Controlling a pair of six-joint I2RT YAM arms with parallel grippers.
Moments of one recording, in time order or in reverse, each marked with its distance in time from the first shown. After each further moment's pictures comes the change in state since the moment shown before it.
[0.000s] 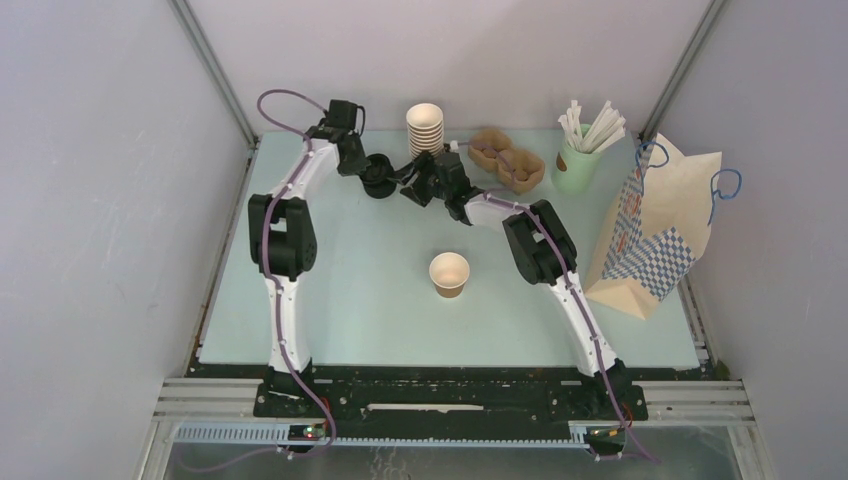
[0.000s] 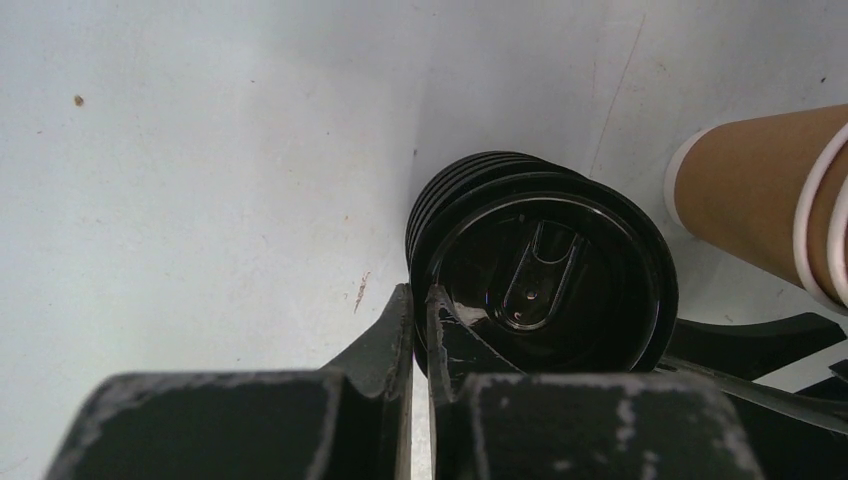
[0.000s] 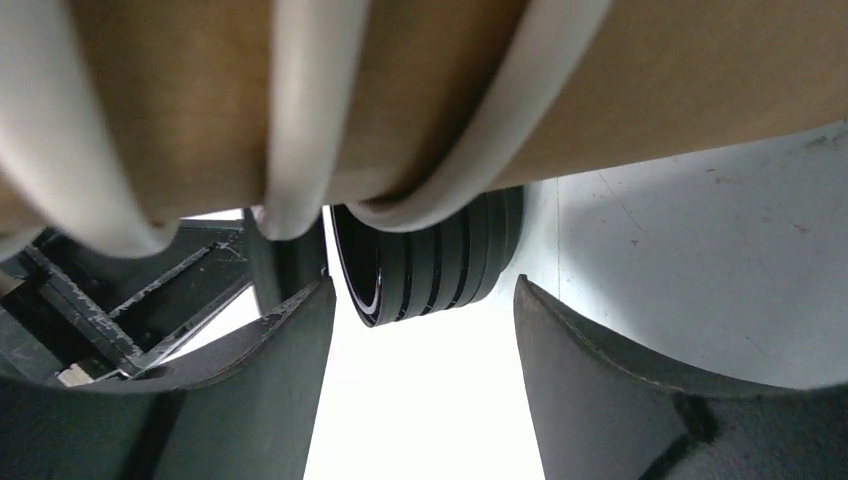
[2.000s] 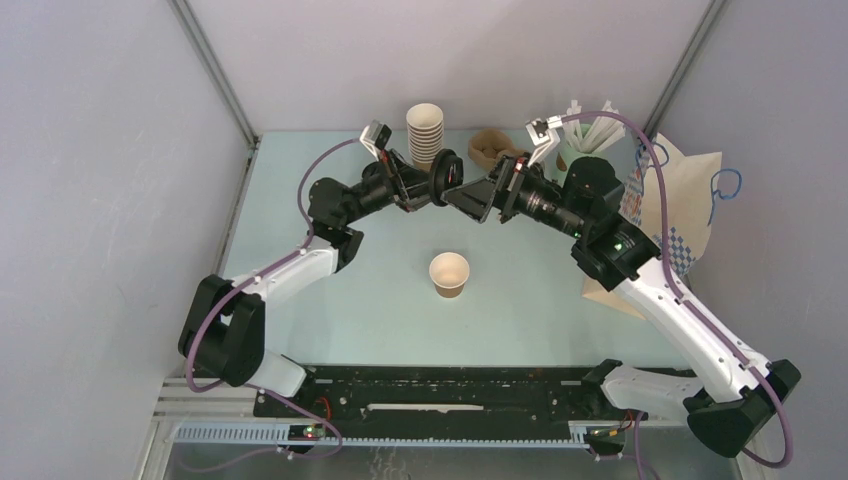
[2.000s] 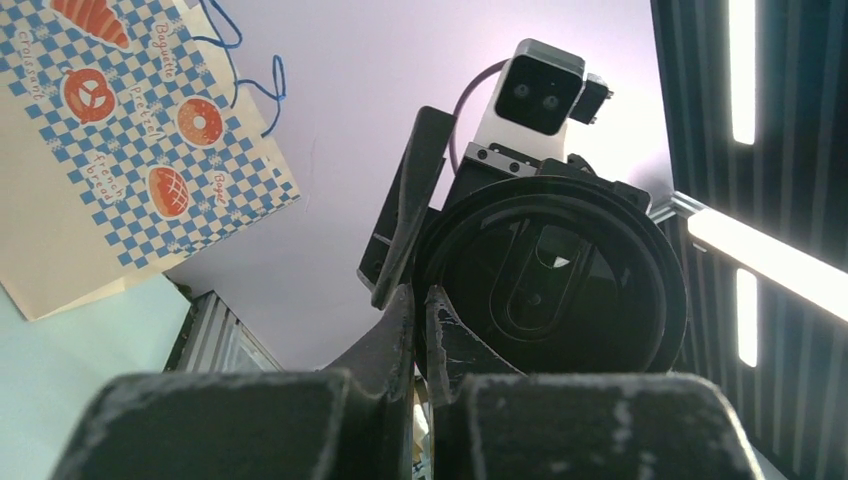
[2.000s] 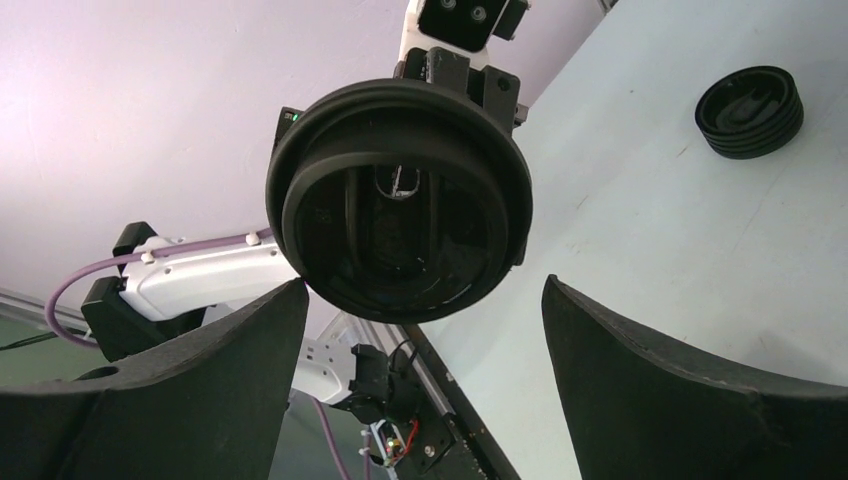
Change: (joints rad) left arm -0.315 -0.789 -1.099 1.760 0.878 -1.205; right arm 0.077 -1.455 -0.675 -0.459 -0.133 -0.509
